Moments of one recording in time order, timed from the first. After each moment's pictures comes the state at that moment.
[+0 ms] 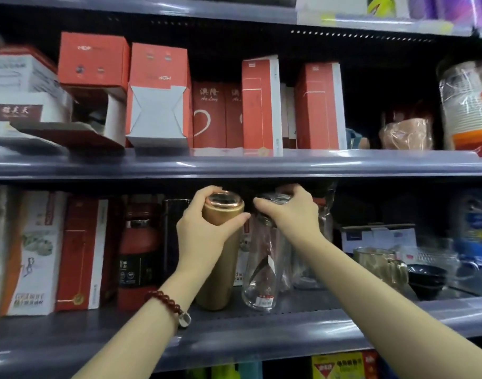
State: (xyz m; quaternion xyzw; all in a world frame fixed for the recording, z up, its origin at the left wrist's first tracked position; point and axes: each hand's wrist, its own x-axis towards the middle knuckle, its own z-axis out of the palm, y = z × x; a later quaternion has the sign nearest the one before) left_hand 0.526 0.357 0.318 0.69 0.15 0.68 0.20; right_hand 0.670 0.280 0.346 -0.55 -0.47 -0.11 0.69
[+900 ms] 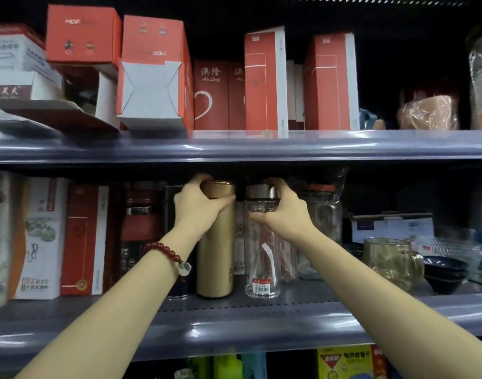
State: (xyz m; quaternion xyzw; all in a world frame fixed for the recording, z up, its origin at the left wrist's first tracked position) left_hand 0.539 0.399 0.343 0.70 0.30 0.62 0.15; right_hand 0.688 0.308 0.330 -0.60 -0.55 -0.11 0.57
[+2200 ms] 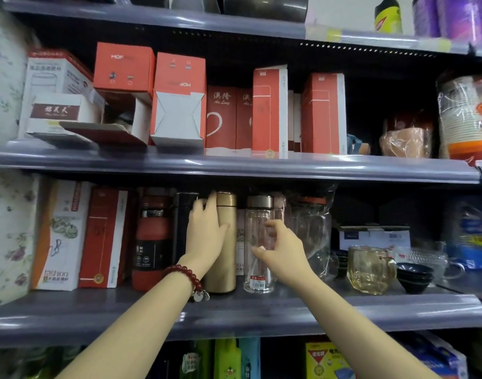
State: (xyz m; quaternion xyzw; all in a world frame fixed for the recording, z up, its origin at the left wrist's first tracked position) left_hand 0.524 0.374 0.313 0.76 0.32 0.57 0.04; right_hand 0.648 0.271 0.286 -0.65 -0.55 -0.10 0.52
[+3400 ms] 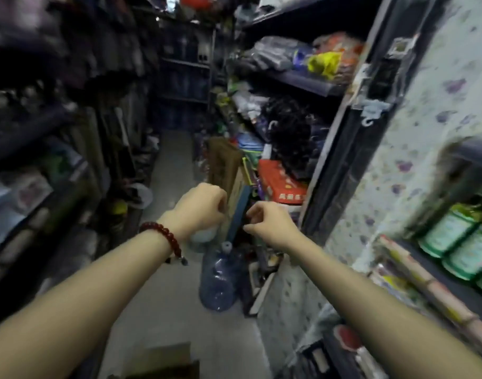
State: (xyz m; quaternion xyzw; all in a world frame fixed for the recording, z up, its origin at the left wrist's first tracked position) left_hand 0.019 0.087 0.050 0.47 0.87 0.16 -0.02; right_hand 0.139 0.205 0.041 -0.26 -0.92 0.26 0.11
